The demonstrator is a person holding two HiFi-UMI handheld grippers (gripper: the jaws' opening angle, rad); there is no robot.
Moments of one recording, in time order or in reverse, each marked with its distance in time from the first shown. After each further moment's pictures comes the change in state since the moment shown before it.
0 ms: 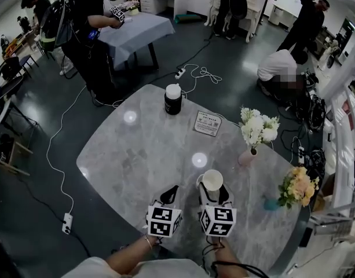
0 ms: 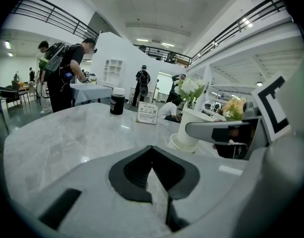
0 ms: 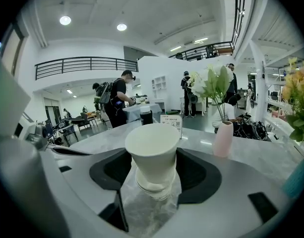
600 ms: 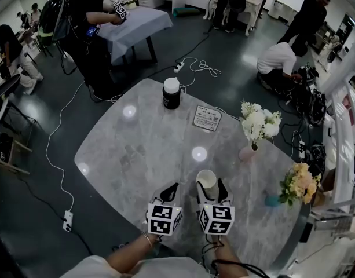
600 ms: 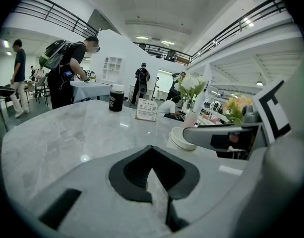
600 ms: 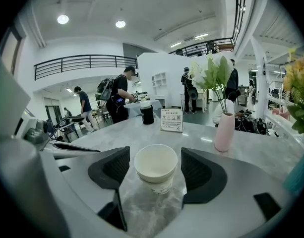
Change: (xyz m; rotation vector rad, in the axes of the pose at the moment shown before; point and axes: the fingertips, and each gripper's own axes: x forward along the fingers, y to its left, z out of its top) left arm 0.007 -0.001 -0.009 -0.005 0.025 -0.008; right arm 0.006 0.001 -0.020 0.005 0.040 0.011
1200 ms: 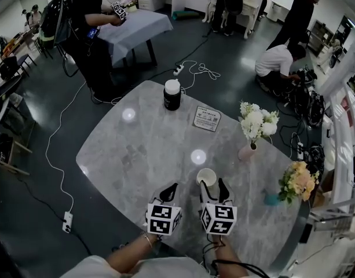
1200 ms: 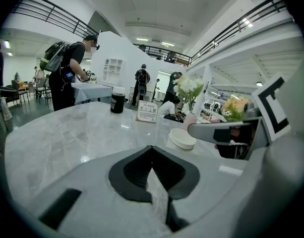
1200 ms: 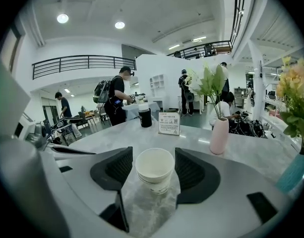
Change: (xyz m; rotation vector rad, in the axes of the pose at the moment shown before) left arm -0.012 0.000 0.003 0.001 -0.014 0.003; right arm -0.015 -0.003 0.011 0.005 -0.018 -0.035
